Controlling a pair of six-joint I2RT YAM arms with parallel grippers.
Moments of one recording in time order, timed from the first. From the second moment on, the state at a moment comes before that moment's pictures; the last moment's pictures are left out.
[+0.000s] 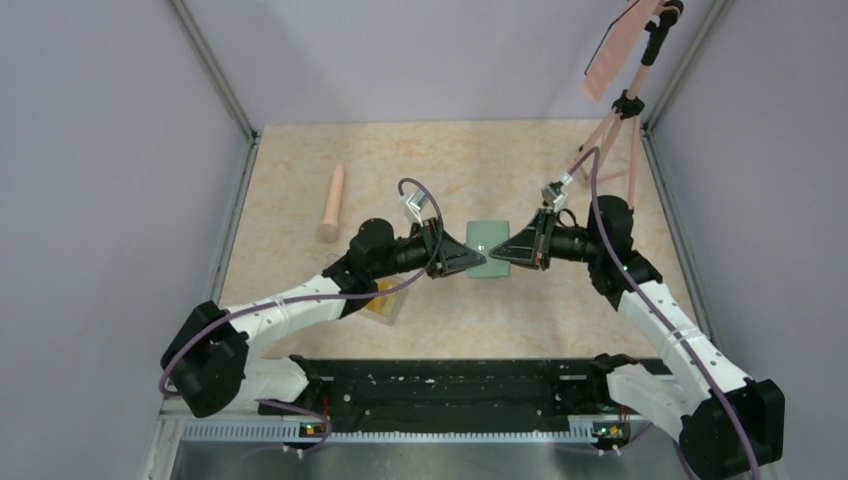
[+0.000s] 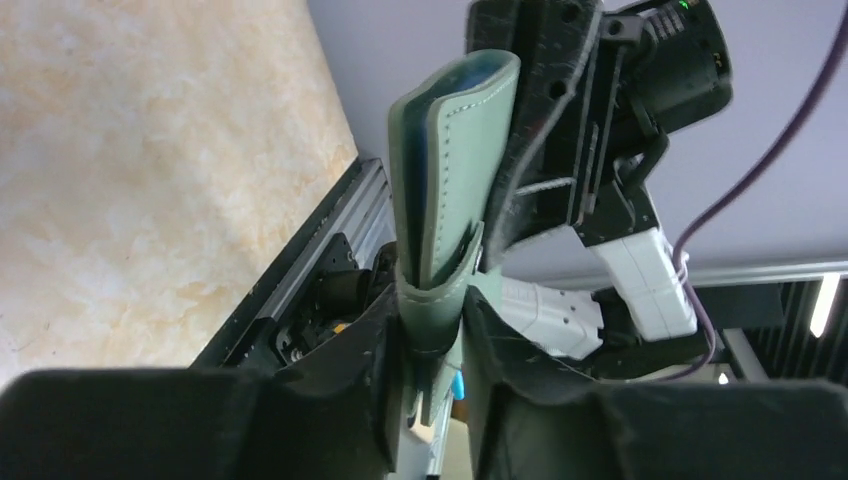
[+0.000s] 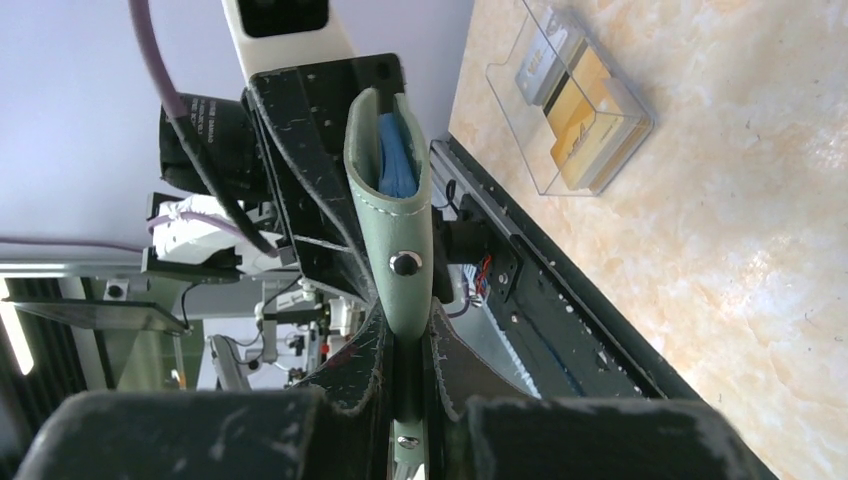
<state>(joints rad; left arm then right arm) -0.78 1.28 0.69 0.51 0.48 -1.26 0.29 0.96 0.69 -0.04 -0.93 1.03</state>
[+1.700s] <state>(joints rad) -0.99 1.25 1.15 -0.36 0.08 -0.96 0.22 1.08 0.82 -0.22 -1.00 0.87</state>
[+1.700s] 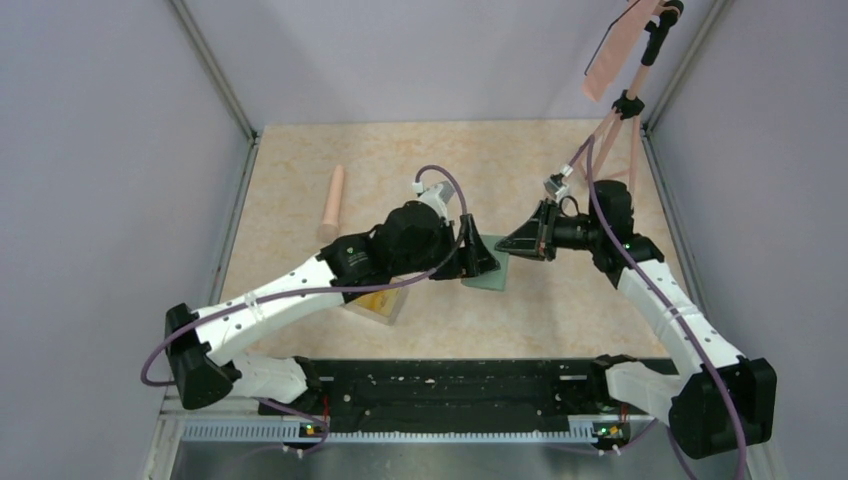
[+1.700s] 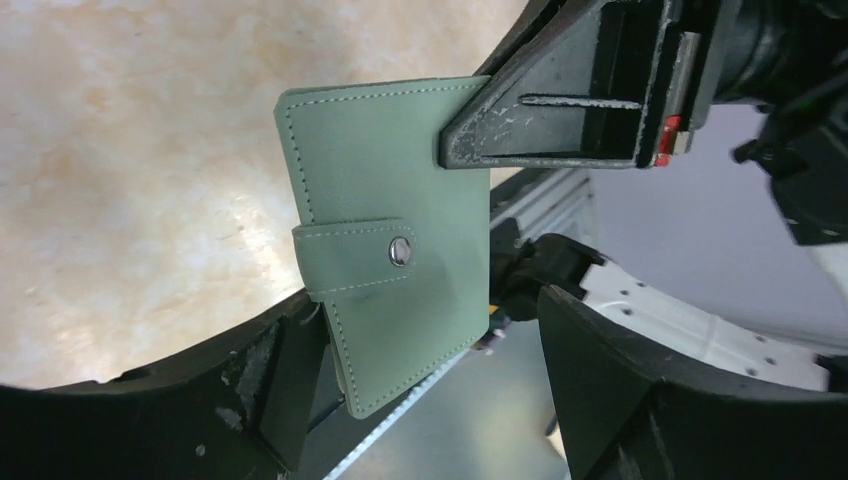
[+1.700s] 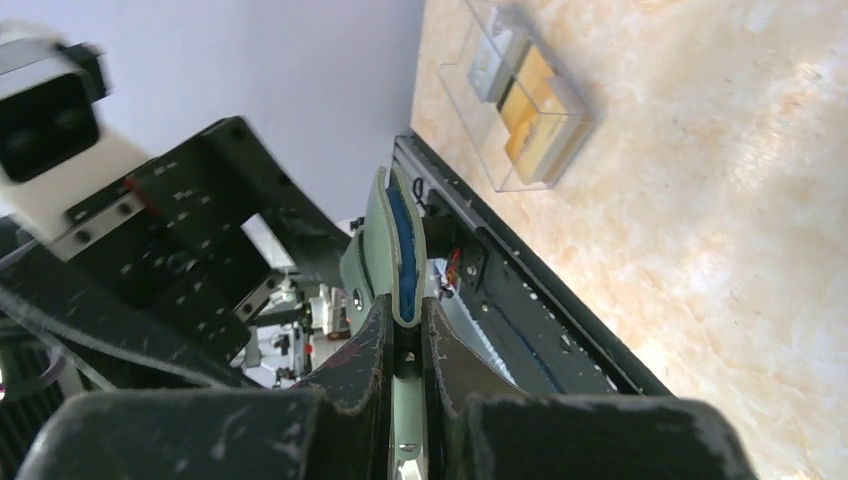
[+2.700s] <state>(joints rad) -1.17 1.63 1.63 -1.02 -0.42 -0.88 0.25 1.05 0.80 -0.35 -0.86 0.83</state>
